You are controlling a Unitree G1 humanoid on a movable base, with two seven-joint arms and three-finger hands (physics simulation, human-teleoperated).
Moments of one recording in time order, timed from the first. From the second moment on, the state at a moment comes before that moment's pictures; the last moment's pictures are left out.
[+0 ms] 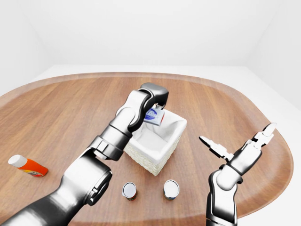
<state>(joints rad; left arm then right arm) -1.19 -0.21 -0.17 0.77 1.46 0.07 -0.64 0.04 -0.05 -0.38 -0.19 -0.08 -0.08 -0.52</state>
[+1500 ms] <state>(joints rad) -1.17 -0.13 -0.15 0.64 1.46 0.09 -0.55 0.04 -0.04 -0.38 -0.18 -0.09 -0.09 -0.52</state>
